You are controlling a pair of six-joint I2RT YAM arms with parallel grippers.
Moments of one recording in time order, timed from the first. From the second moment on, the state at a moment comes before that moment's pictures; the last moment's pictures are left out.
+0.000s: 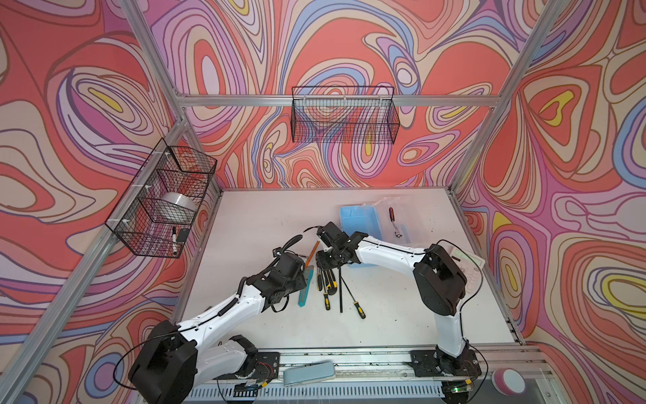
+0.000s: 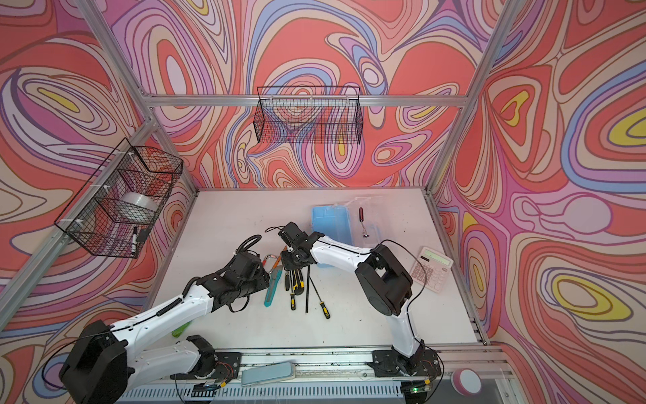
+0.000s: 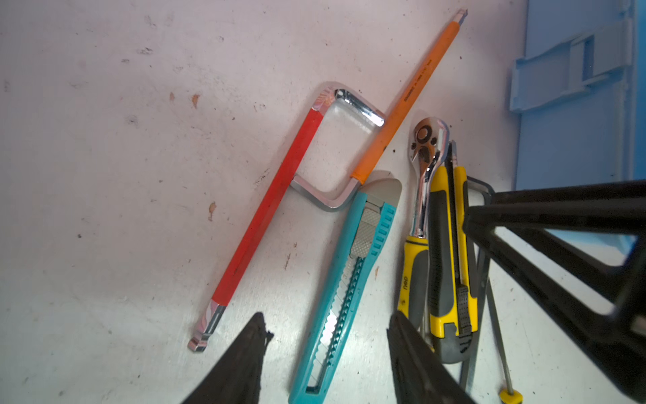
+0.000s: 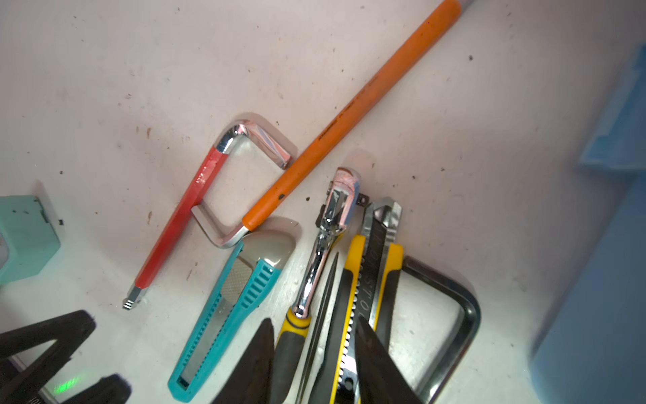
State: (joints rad) left arm -0.60 1.14 0.60 -0.45 -0.18 -0.89; right arm 0.83 2.03 1.51 -0.55 -0.09 0.49
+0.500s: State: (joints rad) left arm -0.59 1.12 0.58 -0.47 -0.19 -0.89; right arm 0.85 2.15 1.60 -0.59 -0.07 0.49
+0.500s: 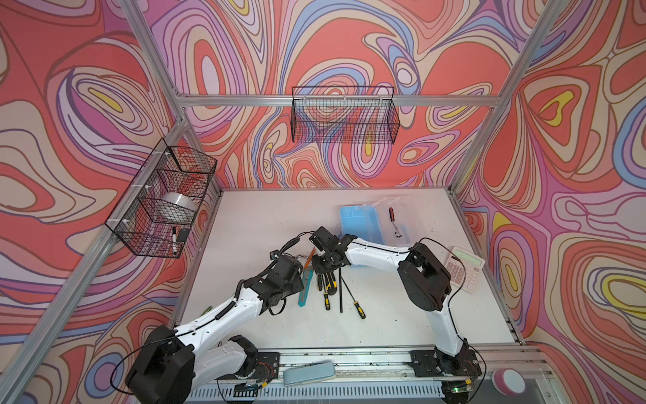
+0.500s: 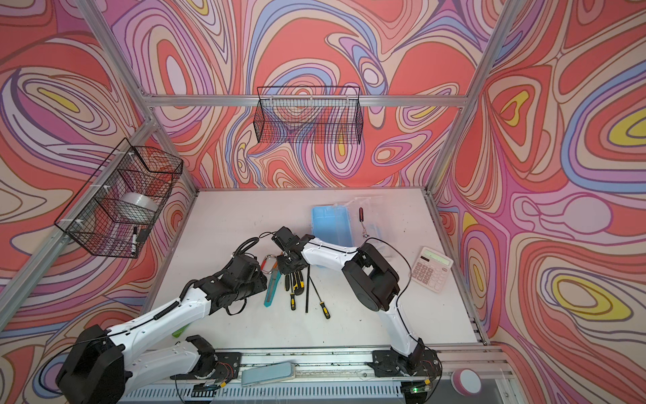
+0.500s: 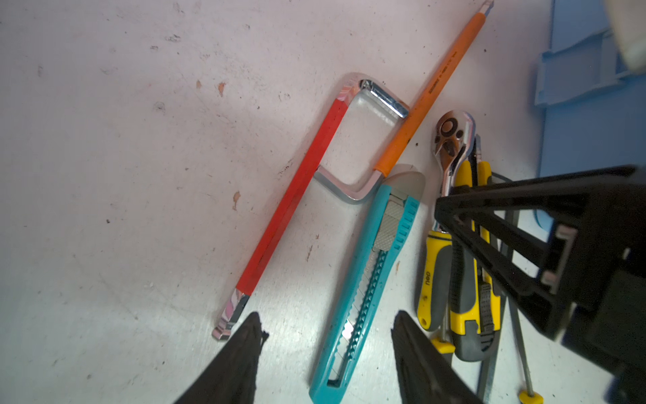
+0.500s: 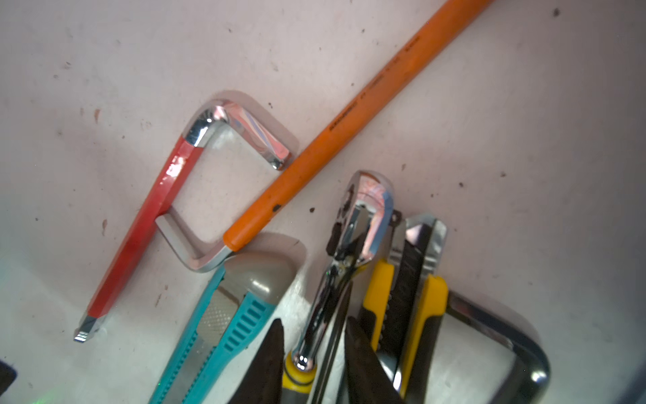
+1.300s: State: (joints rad) left arm -0.59 1.08 0.56 -0.54 -0.22 -0.87; right arm 0.85 2.25 1.74 -0.64 -0.04 0.47
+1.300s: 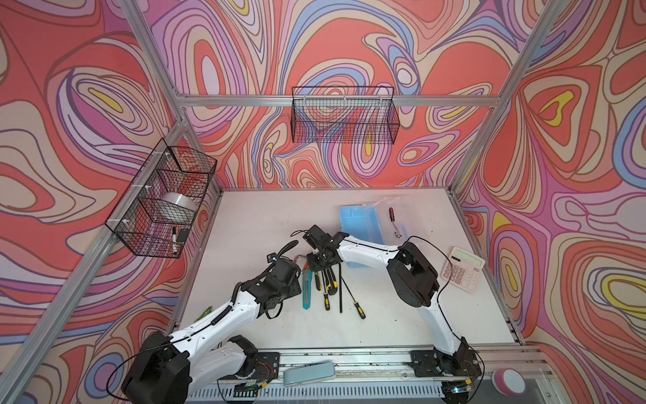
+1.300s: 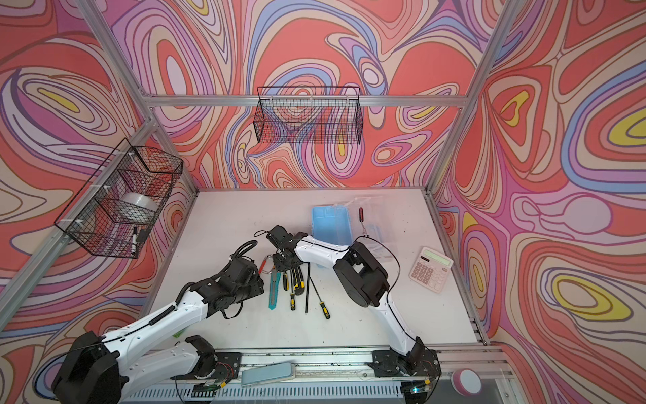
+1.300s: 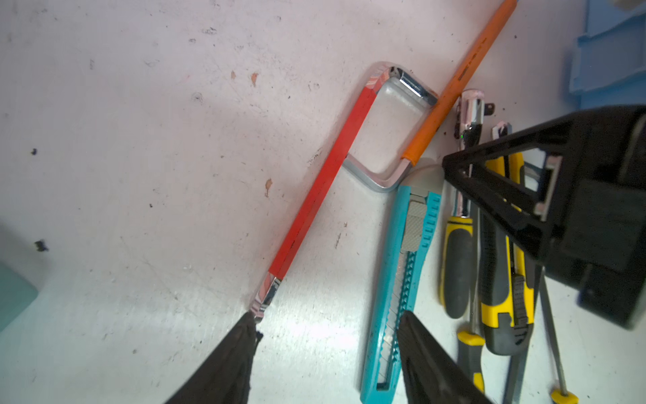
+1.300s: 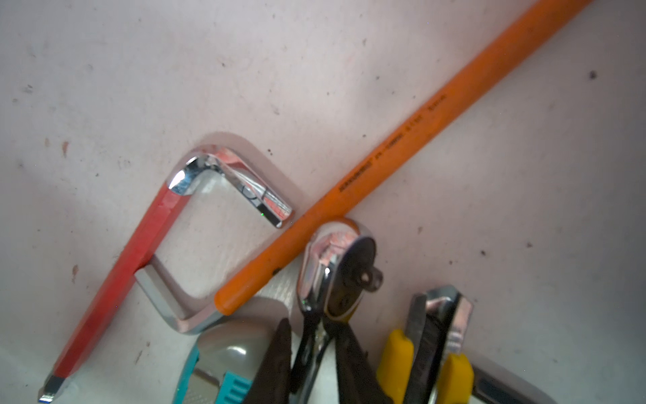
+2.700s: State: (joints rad) left arm -0.75 1.26 0.70 -0.50 -0.18 -0.84; right arm 0.31 1.59 1.51 -0.74 0.00 0.20
